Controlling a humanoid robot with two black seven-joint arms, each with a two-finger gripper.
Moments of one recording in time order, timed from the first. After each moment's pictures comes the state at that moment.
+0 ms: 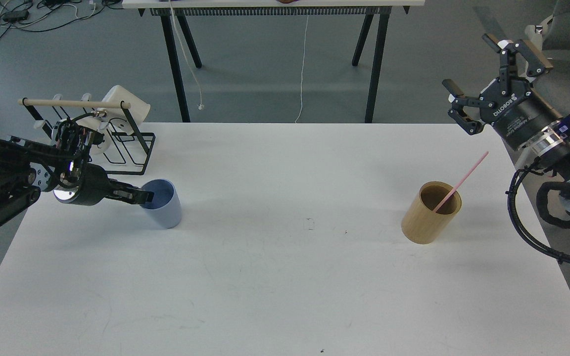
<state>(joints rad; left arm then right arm) -0.98 0.62 -0.05 -0.73 1.67 -0.49 -0.49 0.75 -0.69 0.49 1.00 -0.03 0.49 0.49</state>
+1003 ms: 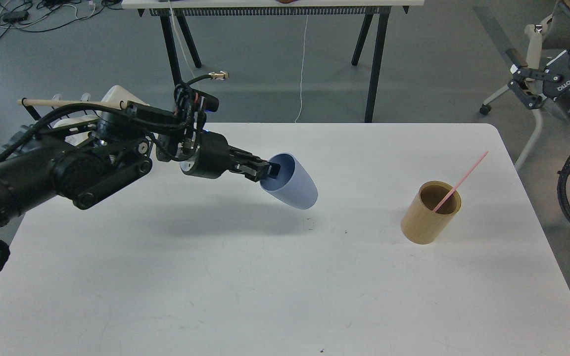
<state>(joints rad) -1.14 0.29 -0.15 -0.88 1.67 -0.49 -0.49 0.74 -0.80 0.59 0.94 -0.01 0.49 0.49</state>
